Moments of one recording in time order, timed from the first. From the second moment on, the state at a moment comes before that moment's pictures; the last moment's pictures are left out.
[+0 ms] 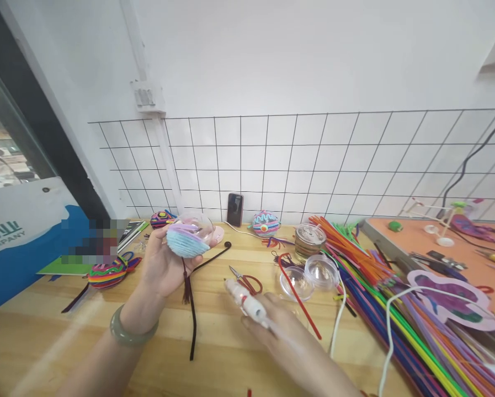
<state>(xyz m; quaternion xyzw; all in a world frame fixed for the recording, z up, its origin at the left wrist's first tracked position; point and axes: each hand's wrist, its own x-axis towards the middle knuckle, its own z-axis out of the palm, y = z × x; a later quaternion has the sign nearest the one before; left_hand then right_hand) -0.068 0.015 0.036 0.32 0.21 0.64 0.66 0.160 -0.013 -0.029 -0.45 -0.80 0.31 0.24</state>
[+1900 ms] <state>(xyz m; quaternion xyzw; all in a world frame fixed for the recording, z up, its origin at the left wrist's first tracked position) -0.033 0.029 0.002 0.27 0.29 0.54 0.75 0.189 -0.023 -0.016 -0.44 -0.74 0.37 0.34</state>
